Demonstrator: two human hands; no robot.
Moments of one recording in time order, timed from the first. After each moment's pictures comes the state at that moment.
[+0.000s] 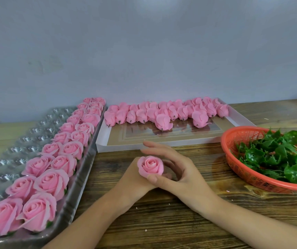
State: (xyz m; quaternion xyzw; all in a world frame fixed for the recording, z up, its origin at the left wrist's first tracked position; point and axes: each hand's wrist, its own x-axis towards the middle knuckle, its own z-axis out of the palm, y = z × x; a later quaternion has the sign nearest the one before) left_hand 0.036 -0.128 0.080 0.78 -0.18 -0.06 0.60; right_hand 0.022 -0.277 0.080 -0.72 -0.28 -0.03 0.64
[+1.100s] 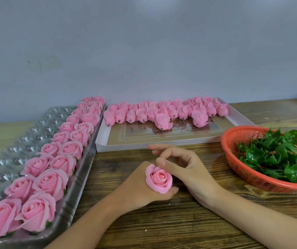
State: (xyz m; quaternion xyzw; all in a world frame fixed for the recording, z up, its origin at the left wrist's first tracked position) left_hand 0.037 -0.130 0.085 0.81 -0.30 -0.10 0.49; right_hand 0.028 -0.283 0.087 -0.65 -0.18 0.02 0.74
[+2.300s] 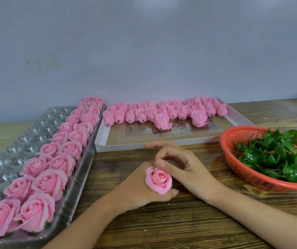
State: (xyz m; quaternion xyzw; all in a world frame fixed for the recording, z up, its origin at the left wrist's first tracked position) left_hand 0.038 -0.129 0.087 0.80 -0.31 -0.14 0.49; right_hand 0.036 -0.291 0.086 -0.73 -0.29 -0.02 0.62
